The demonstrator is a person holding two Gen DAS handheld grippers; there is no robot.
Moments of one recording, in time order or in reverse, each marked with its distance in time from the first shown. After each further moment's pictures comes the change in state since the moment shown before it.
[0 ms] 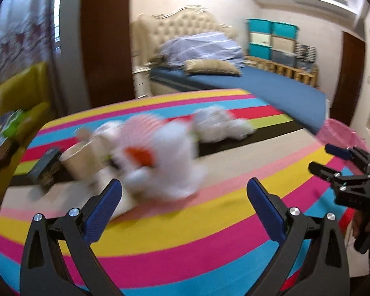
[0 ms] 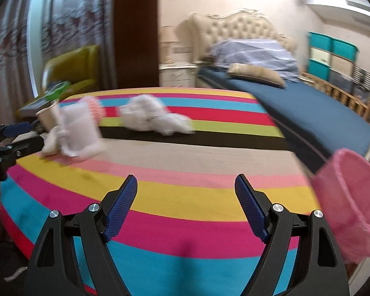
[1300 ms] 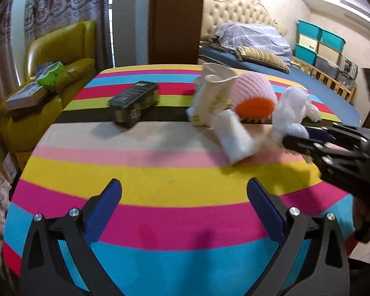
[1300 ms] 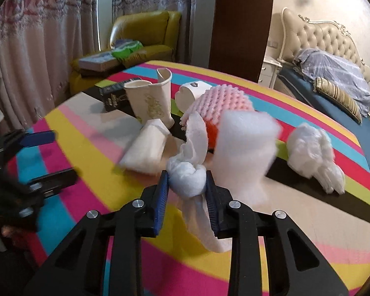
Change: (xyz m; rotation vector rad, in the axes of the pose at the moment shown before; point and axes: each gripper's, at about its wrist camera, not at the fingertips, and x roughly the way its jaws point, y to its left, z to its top) left arm -0.016 0.111 -0.056 -0.198 0.113 0.134; right arm 0.066 0.179 0.050 -0.282 0.112 0.300
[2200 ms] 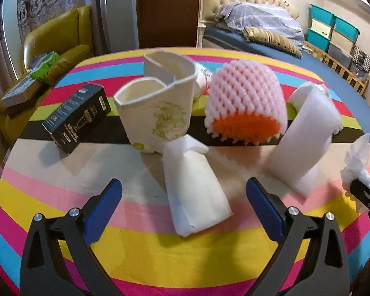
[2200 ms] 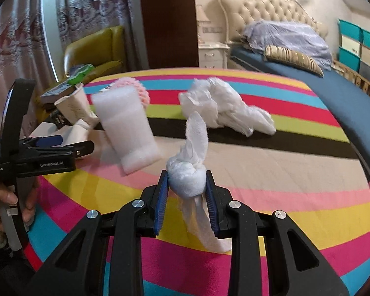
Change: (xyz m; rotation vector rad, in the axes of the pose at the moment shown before) left arm 0.095 -0.068 0.055 -0.027 0.148 0.069; right arm -0.029 -0.093 -0.054 0.301 0.004 -0.140
